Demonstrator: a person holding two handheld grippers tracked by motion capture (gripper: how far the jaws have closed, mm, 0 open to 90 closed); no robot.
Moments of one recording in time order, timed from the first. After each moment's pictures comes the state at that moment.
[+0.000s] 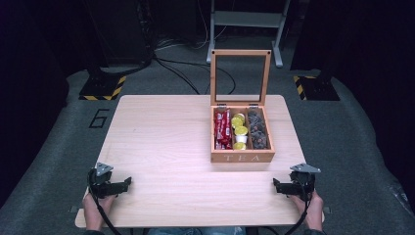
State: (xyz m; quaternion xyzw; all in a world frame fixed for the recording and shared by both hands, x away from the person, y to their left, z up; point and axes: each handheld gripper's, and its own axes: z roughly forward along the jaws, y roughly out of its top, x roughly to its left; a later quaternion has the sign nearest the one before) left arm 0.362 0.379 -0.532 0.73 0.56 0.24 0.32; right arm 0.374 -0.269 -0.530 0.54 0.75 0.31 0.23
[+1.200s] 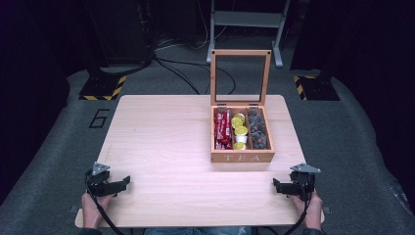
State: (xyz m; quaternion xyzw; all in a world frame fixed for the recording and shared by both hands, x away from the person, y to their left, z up) left arm 0.360 0.384 -0.528 0.71 0.58 0.22 0.34; right arm 0.374 -0.269 -0.530 0.54 0.75 0.32 0.23
